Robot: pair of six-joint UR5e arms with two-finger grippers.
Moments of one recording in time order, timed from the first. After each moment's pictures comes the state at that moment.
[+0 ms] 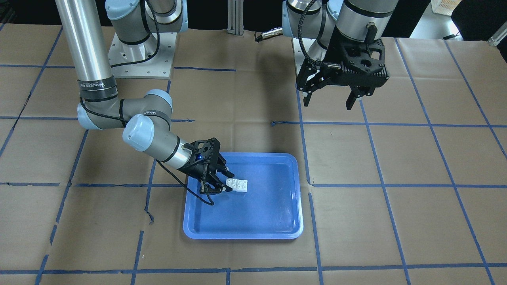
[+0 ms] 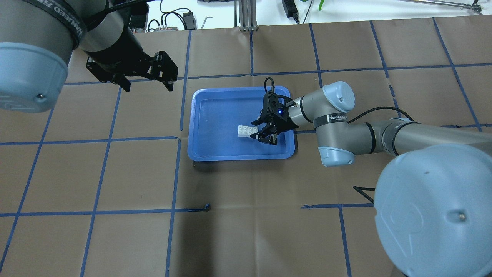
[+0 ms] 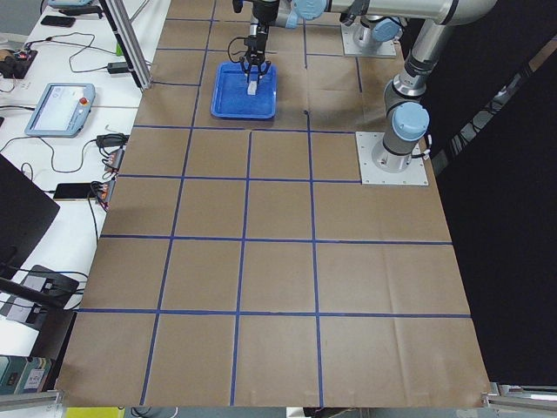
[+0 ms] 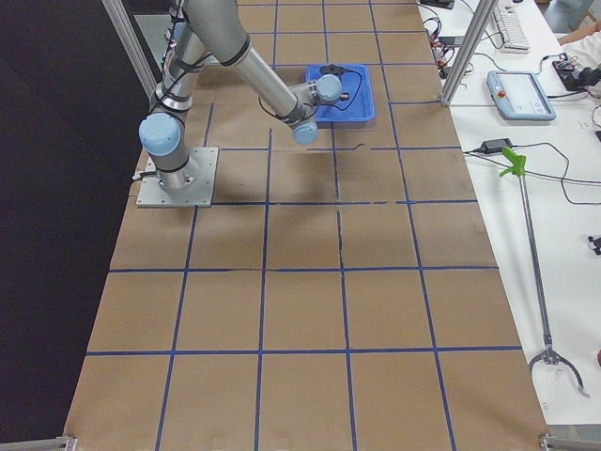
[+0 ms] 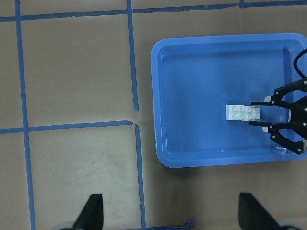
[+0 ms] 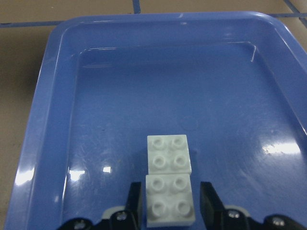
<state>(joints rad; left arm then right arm) -1.64 -1.55 -1.60 -1.43 1.55 -0.01 1.66 -1.01 2.00 -2.81 -0.85 -1.29</state>
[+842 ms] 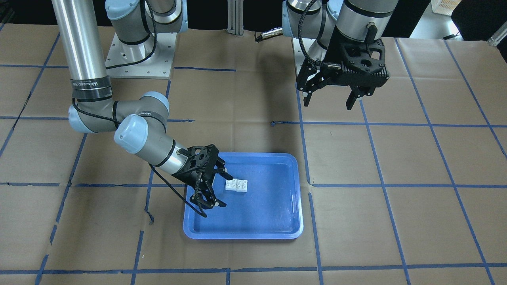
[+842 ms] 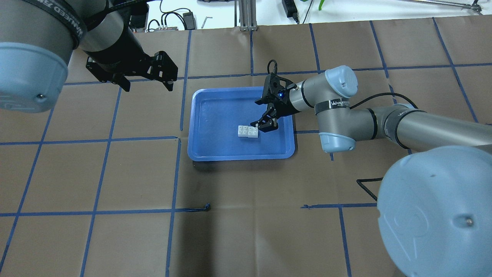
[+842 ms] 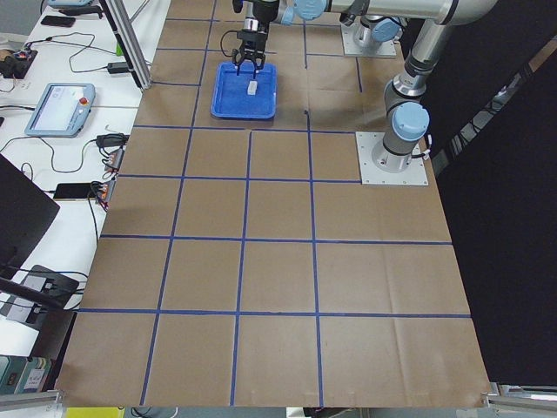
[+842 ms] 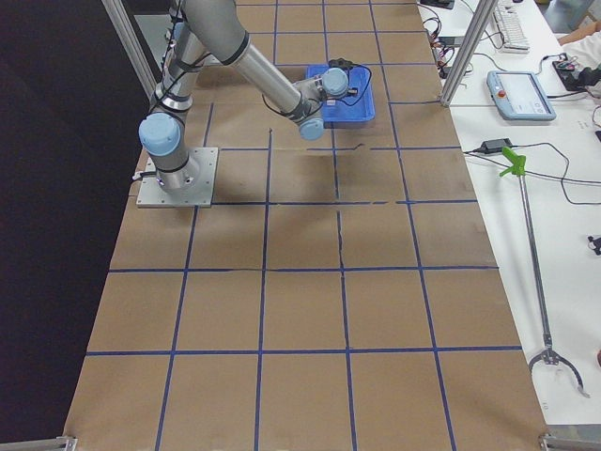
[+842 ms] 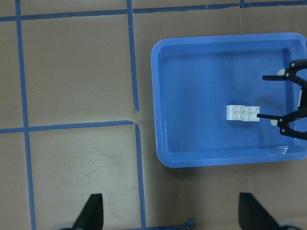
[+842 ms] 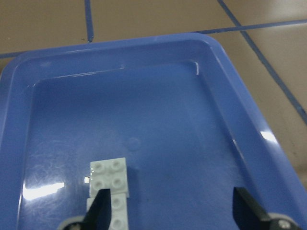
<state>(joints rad) -1.64 -1.55 -1.60 -1.43 1.55 -0.01 1.65 -1.04 1.87 -2.73 -0.89 -1.14</state>
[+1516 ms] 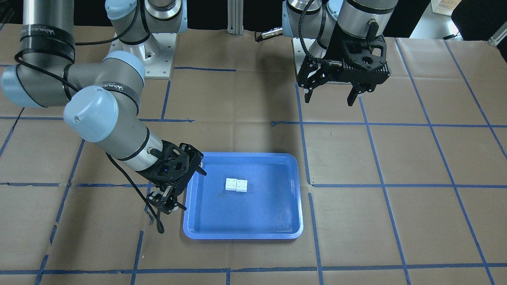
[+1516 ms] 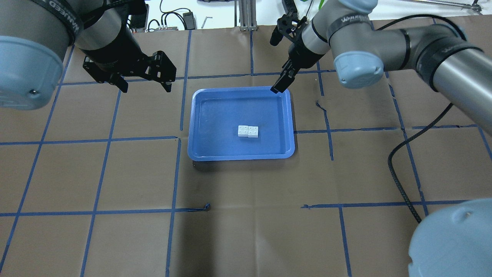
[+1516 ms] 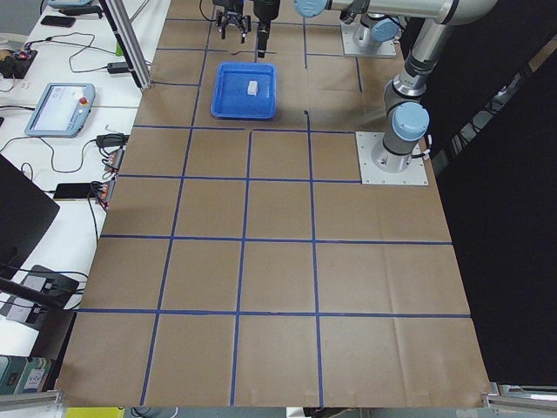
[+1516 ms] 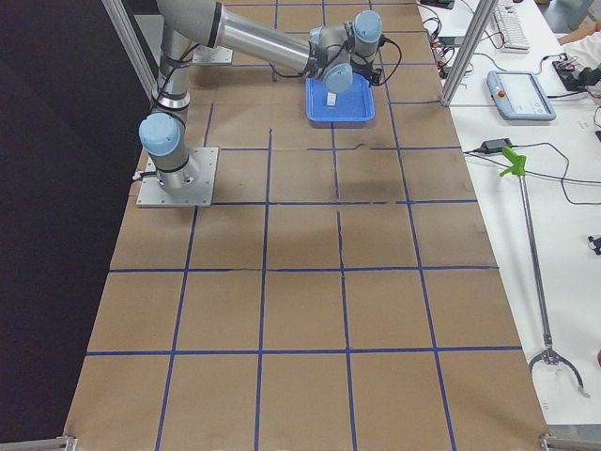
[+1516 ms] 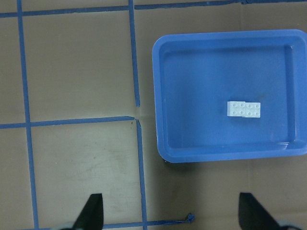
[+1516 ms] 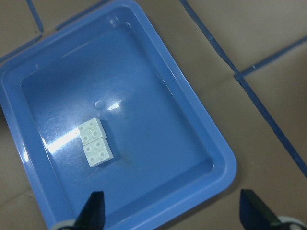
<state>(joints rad) -1.64 -1.54 -1.58 -1.49 1.57 -0.02 1.65 -1.19 1.52 -2.00 -1.24 -0.90</state>
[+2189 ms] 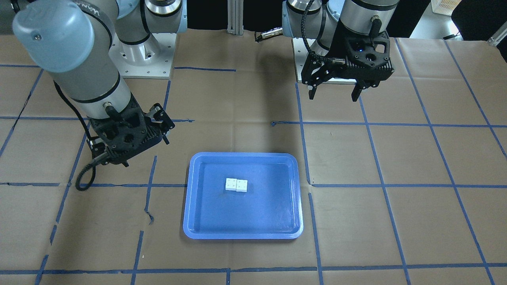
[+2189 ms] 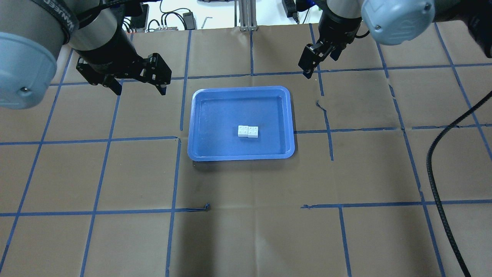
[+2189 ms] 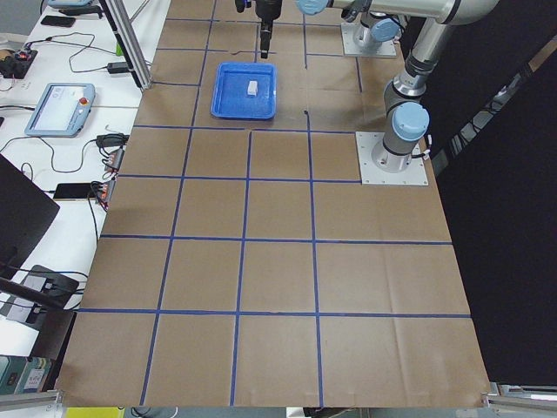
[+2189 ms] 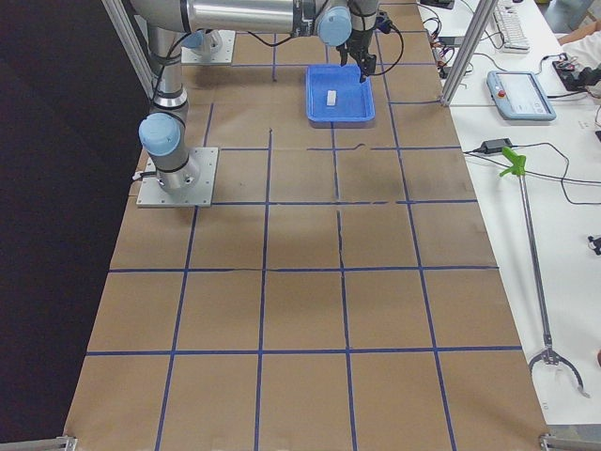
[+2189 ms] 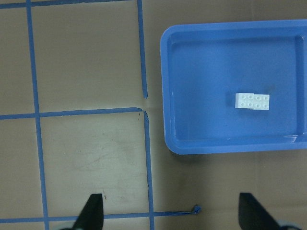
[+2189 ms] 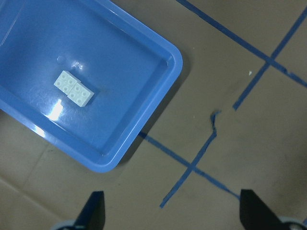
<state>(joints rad) -1.63 -1.54 -1.57 -1.52 1.58 -0.02 1.64 -1.34 1.41 -1.64 -1.50 -0.44</state>
